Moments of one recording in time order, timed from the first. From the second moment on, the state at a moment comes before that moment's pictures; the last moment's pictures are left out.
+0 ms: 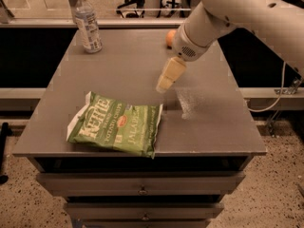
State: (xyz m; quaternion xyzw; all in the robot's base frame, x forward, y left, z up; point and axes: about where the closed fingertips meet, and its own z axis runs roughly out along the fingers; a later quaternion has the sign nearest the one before) arm 0.635 -0.065 0.887 -0.58 0.76 0.05 0.29
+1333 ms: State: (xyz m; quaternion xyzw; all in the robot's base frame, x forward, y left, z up) arm 0.715 -0.010 0.918 -0.52 0.74 0.07 0.41
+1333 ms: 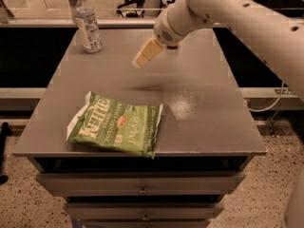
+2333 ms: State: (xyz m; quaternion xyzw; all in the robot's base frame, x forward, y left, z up) arm 0.797 0.082 0.943 -0.45 0.71 0.15 0.51
